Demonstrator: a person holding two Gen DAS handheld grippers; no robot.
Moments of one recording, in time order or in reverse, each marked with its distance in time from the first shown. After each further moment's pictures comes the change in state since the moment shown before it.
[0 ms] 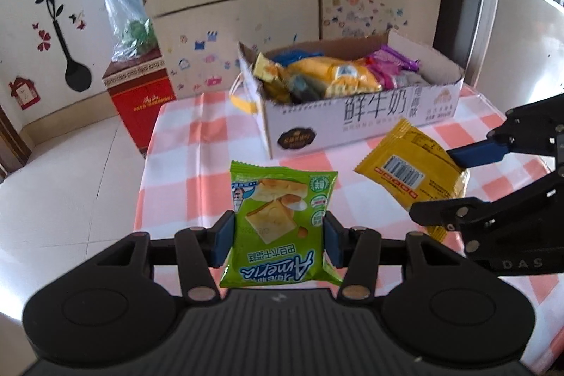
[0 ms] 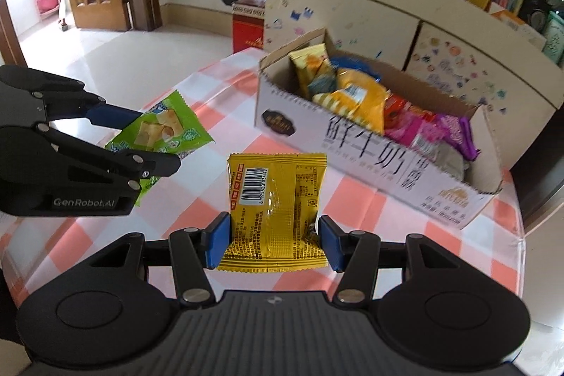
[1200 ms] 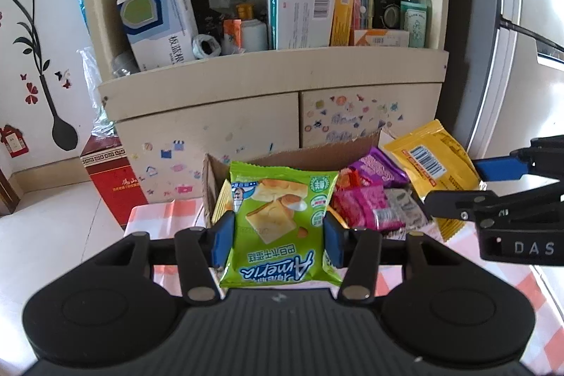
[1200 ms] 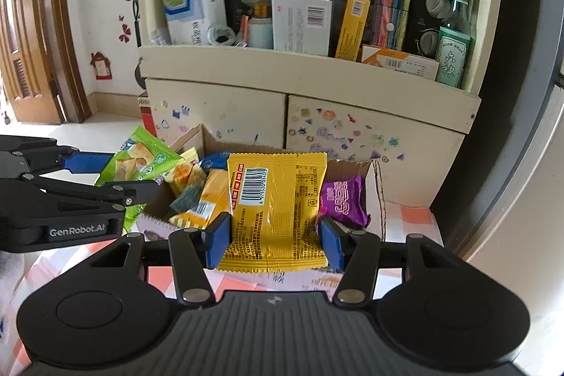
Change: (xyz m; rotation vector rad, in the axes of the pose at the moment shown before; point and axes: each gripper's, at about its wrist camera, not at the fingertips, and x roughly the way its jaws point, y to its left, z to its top) left arm 0.029 -0.034 0.114 -0.029 -0.174 -0.006; right arm -0.023 -0.109 0.049 0.214 -0.209 -0.155
